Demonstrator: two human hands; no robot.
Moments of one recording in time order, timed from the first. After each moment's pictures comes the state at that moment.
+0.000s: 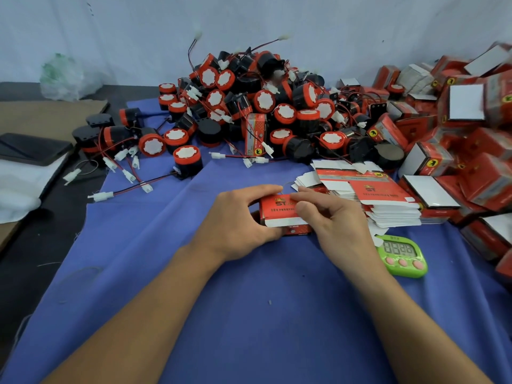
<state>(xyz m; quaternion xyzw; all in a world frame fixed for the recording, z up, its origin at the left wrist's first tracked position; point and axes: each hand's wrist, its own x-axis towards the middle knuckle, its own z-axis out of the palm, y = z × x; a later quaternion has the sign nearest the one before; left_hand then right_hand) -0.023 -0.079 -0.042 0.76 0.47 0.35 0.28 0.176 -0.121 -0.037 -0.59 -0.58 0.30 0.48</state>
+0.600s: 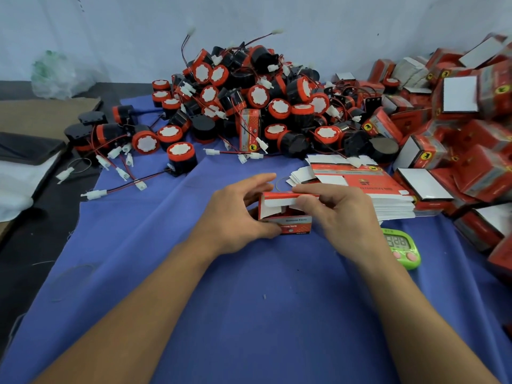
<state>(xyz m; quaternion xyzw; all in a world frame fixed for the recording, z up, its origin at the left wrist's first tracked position) -0.023 -0.076 -0.042 0.74 0.46 0.33 0.37 0.191 -0.121 -0.027 -0.60 -0.62 0.24 0.45</state>
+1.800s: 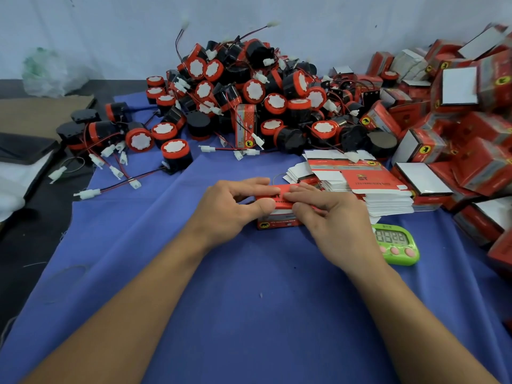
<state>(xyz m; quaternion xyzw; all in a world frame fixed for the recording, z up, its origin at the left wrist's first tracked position) -0.021 -0.075 -0.035 0.68 0.42 0.37 0.46 0.182 -0.130 -0.036 -0.60 -0.62 0.25 0.44</state>
